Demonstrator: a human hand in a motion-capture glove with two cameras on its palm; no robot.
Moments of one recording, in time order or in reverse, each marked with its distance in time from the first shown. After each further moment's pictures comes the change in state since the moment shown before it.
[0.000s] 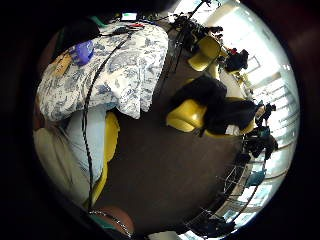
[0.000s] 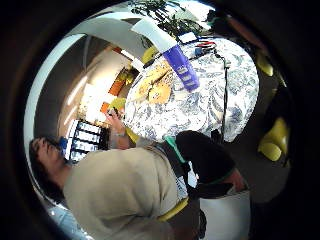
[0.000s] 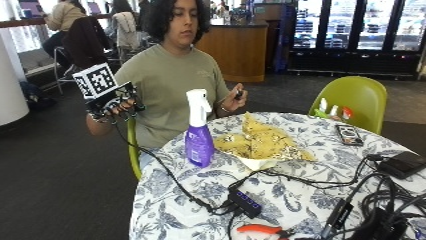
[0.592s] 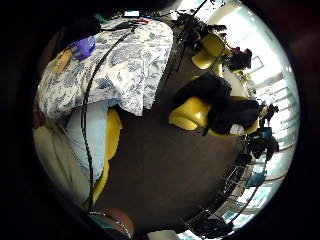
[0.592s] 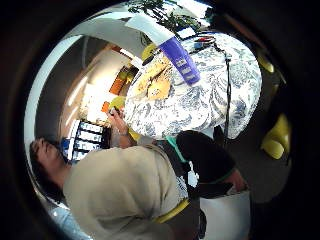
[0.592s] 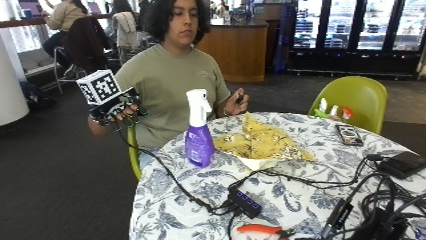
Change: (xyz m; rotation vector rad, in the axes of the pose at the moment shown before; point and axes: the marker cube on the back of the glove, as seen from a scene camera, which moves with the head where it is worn) arm 0.000 -0.002 0.018 -0.061 -0.032 -0.008
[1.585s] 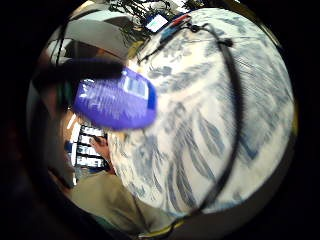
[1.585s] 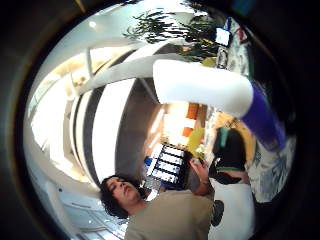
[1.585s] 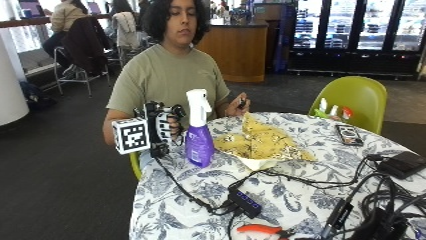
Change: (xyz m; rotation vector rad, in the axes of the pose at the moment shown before) arm -0.045 -0.168 0.066 0.282 -1.163 0.098
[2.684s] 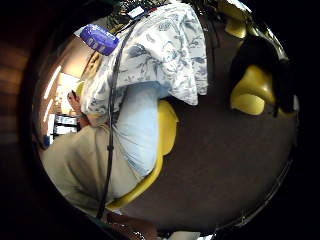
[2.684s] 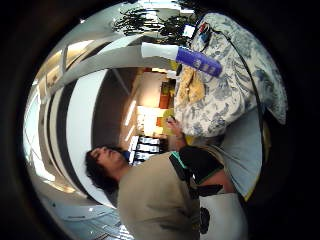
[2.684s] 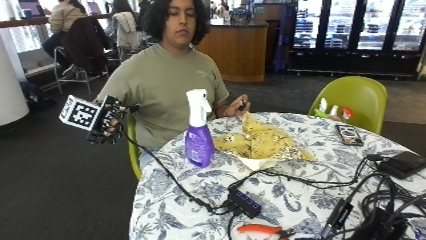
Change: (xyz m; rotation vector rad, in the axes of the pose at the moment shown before) arm -0.021 0.195 -0.118 -0.123 0.494 0.133
